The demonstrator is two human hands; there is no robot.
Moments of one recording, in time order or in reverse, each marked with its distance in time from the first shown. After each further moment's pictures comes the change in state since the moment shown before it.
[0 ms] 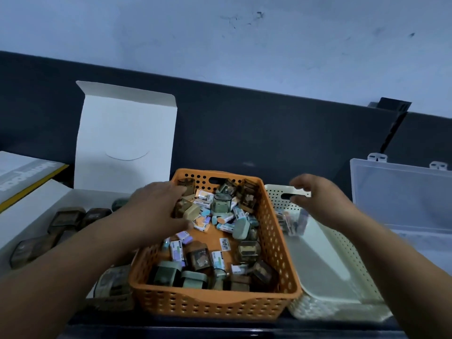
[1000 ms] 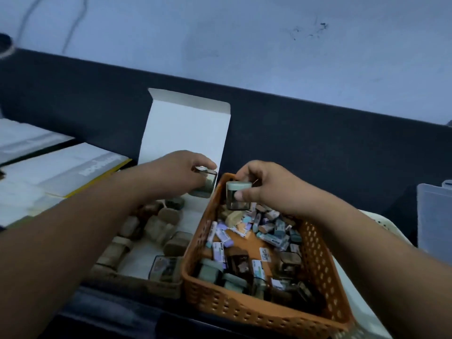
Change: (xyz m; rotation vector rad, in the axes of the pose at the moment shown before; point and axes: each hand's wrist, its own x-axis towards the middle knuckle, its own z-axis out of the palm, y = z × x) left_hand -0.007 -0.046 -0.056 -0.506 0.137 -0.079; right_hand 0.013 -0.159 0.040 0.274 -0.434 -0.422
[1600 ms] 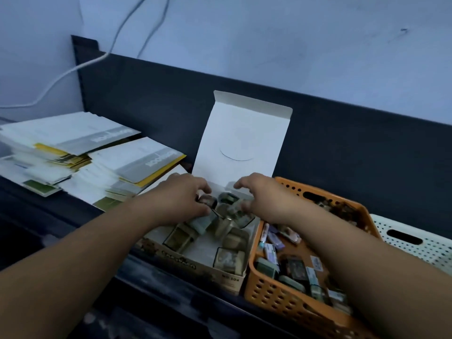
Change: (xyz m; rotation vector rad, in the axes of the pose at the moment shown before) left_hand -0.058 -0.086 -0.017 0.280 0.035 -0.188; right_hand 0.054 -0.042 0.086 -0.493 -0.123 -0.106
